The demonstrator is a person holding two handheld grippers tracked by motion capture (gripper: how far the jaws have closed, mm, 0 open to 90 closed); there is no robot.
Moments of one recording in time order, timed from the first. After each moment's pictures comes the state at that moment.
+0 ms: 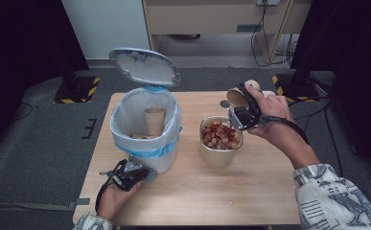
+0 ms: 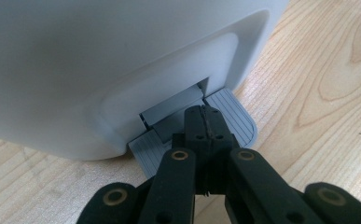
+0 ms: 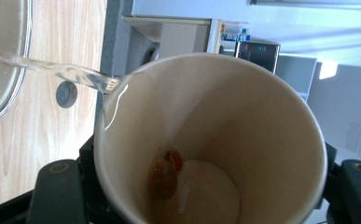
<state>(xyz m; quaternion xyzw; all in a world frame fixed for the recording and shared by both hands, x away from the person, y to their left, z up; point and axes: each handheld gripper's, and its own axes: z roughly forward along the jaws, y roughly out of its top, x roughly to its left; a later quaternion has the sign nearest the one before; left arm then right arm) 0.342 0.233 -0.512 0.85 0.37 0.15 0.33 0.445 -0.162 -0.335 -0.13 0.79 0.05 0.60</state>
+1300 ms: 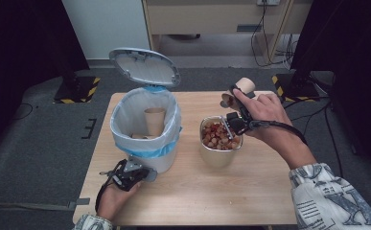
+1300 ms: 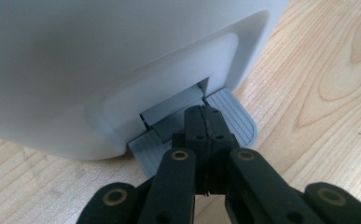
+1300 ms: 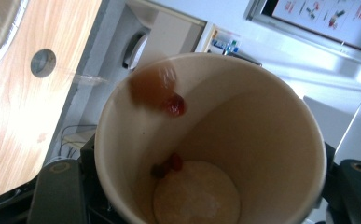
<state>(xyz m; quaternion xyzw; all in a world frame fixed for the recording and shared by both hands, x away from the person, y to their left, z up) 0.342 0.233 -0.512 0.85 0.37 0.15 0.34 0.440 -0.144 -0.342 -0.23 0.74 -0.04 0.63</state>
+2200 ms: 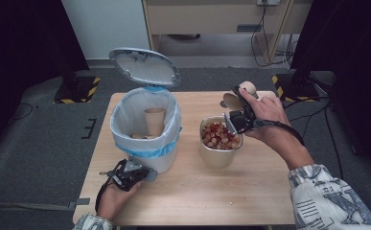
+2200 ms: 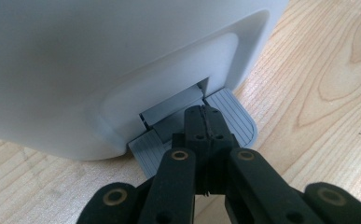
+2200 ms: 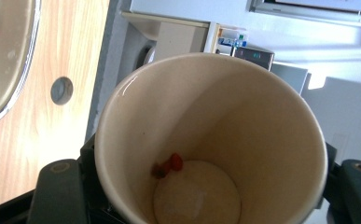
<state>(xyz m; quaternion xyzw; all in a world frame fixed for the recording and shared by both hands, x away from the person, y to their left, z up) 0.342 0.233 -0.512 0.85 0.37 0.15 0.33 0.447 -0.154 -0.349 -0.16 0.77 0.02 0.61</state>
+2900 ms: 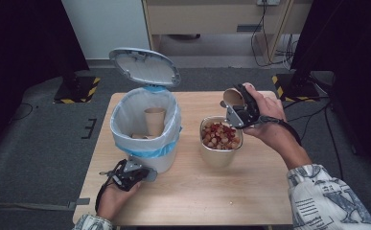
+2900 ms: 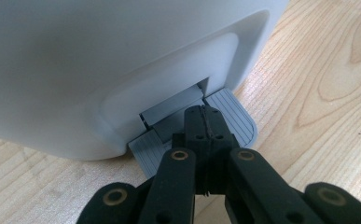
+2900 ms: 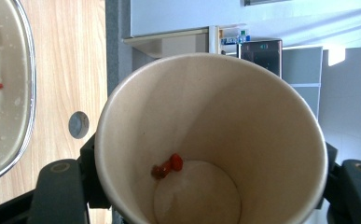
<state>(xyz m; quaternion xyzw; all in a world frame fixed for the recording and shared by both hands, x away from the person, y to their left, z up) 0.342 0.233 -0.512 0.85 0.37 0.15 0.34 0.453 -0.159 -0.344 -0.08 0.79 0.12 0.59</state>
